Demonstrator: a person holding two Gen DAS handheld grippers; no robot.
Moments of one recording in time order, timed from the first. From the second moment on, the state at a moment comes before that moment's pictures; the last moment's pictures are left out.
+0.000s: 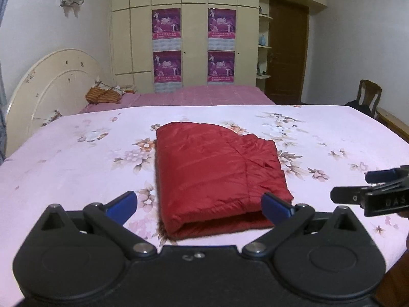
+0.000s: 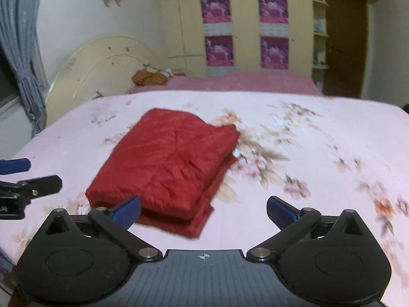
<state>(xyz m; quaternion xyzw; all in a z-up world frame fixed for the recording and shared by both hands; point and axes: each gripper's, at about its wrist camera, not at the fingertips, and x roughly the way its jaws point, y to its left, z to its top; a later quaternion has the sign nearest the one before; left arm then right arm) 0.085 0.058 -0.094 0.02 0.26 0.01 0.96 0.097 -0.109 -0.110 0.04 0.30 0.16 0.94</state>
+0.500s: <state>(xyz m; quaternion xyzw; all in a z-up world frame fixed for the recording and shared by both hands) -0.008 0.030 -0.088 -0.01 0.26 0.01 0.96 -0.009 -0.130 -0.090 0.04 0.29 0.11 0.95</state>
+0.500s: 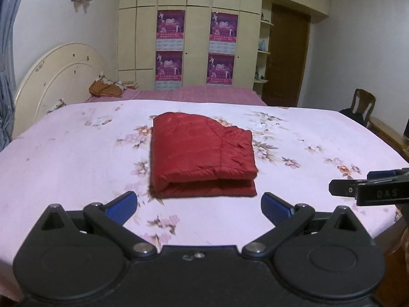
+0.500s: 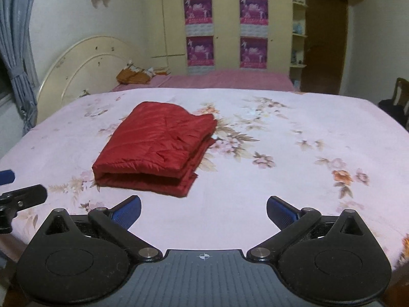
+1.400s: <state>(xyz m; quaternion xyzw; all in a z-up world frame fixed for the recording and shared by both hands) -0.025 0.014 -0.079 -0.01 0.23 0.00 0.97 -0.045 -0.130 -0.077 0.03 0.26 0.12 0.96</state>
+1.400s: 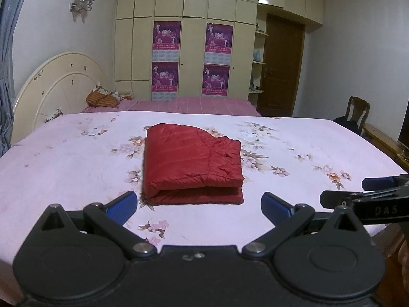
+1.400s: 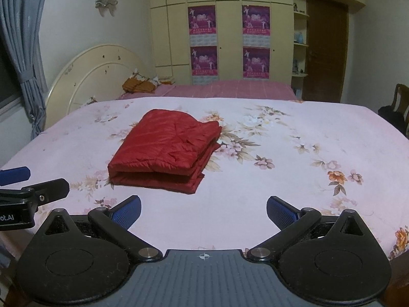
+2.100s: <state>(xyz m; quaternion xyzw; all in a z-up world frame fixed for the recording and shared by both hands) -0.020 0.012 -0.077 -0.01 0.23 0.01 0.97 -0.044 -0.135 -0.077 0.03 0.25 0.12 0.96</state>
